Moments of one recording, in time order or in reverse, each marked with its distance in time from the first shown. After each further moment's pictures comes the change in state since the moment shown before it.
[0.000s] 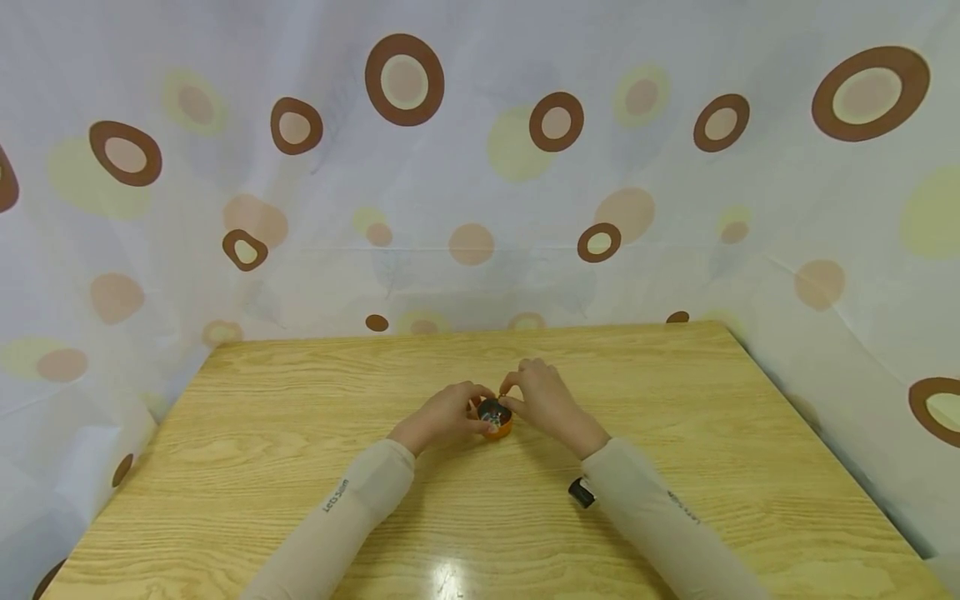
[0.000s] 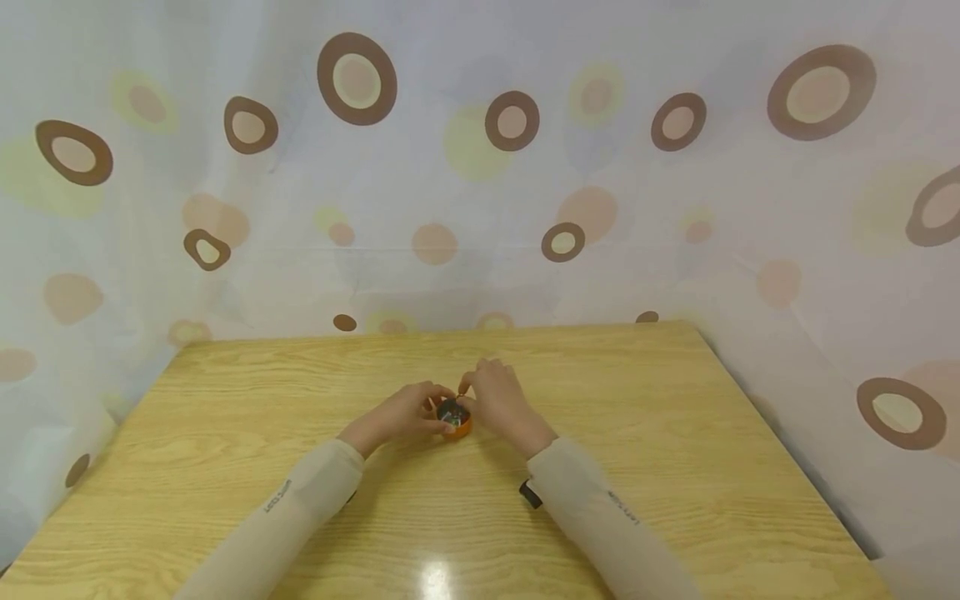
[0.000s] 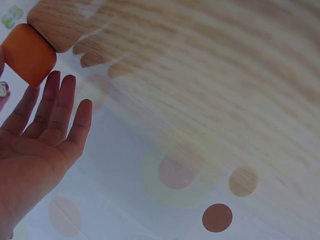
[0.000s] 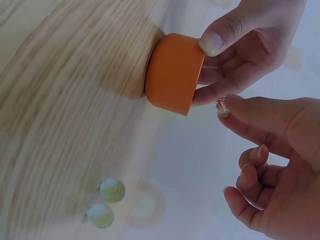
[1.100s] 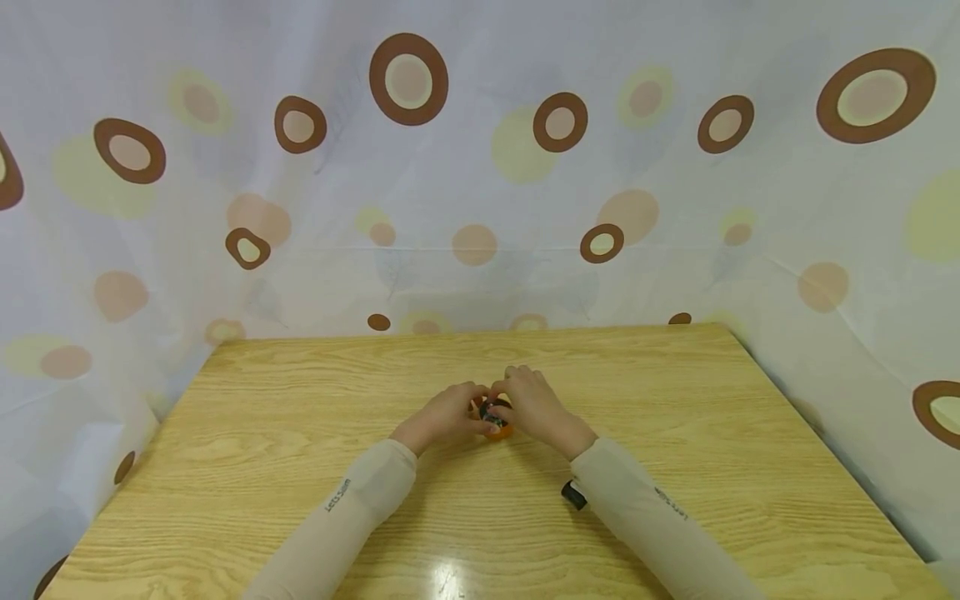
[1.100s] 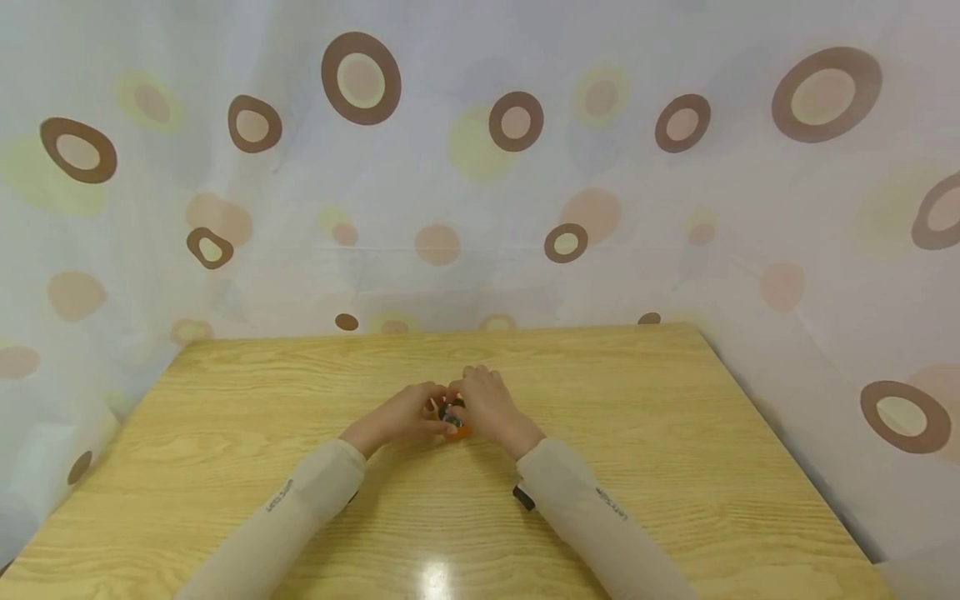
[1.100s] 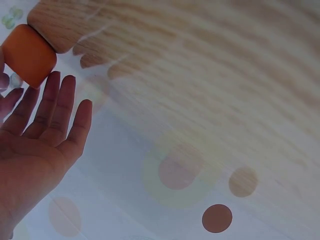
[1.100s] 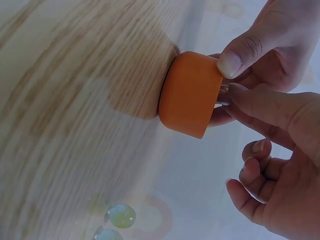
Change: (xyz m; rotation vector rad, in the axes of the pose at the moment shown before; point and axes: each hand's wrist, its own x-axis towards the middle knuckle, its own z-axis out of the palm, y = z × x) left_hand 0.004 -0.005 0.001 0.018 -0.006 0.029; right_hand 0.004 -0.009 0.010 0.054 -0.068 -0.071
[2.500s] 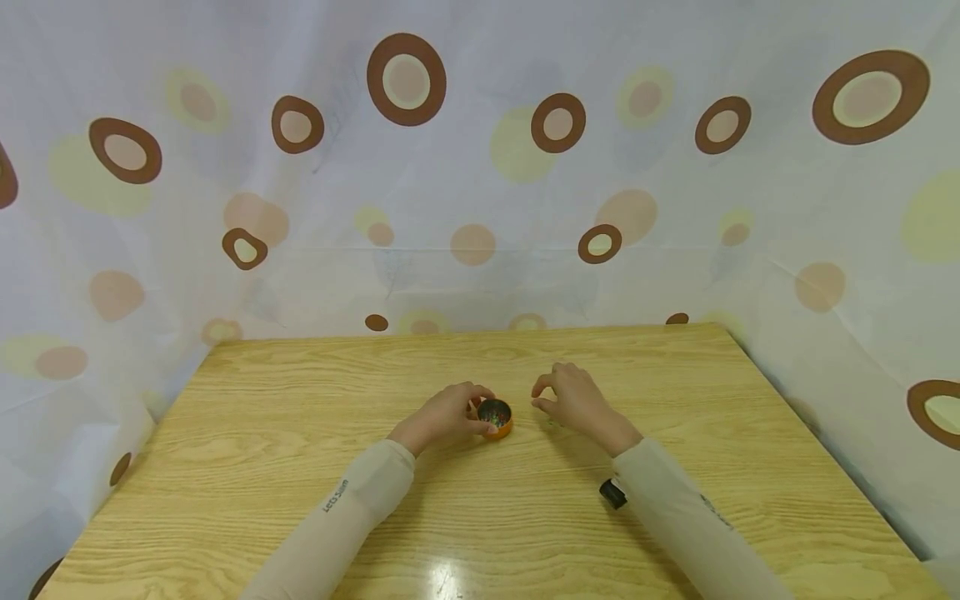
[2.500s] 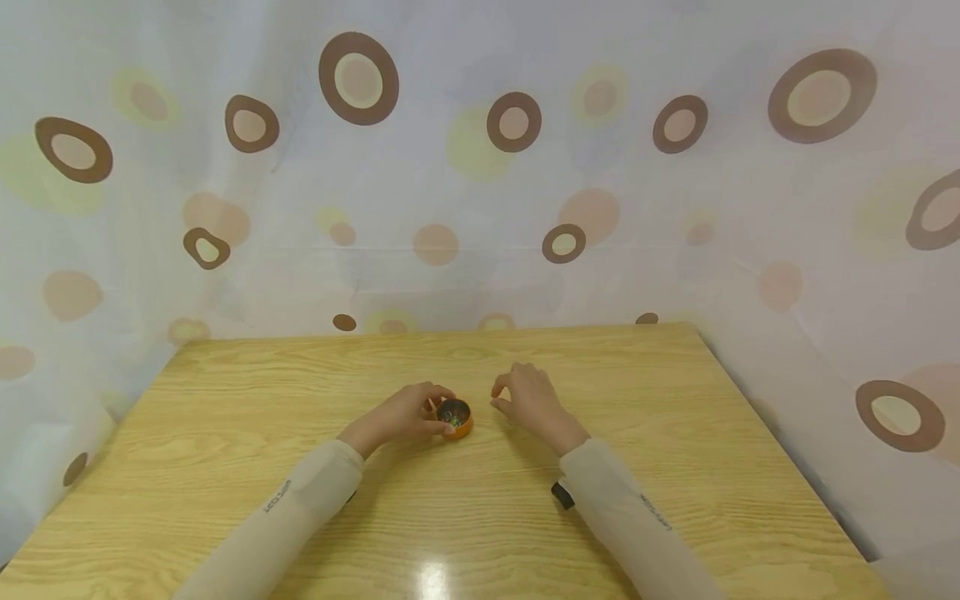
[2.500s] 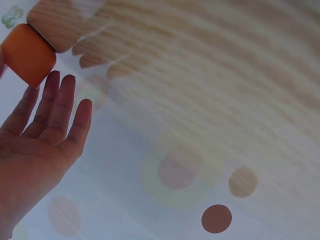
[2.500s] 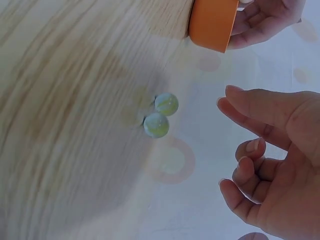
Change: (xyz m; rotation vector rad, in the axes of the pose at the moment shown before) left_hand -0.002 0.002 0.001 -0.008 0.010 -0.026; right_hand -0.027 0.047 -0.020 -0.024 0.042 0.095
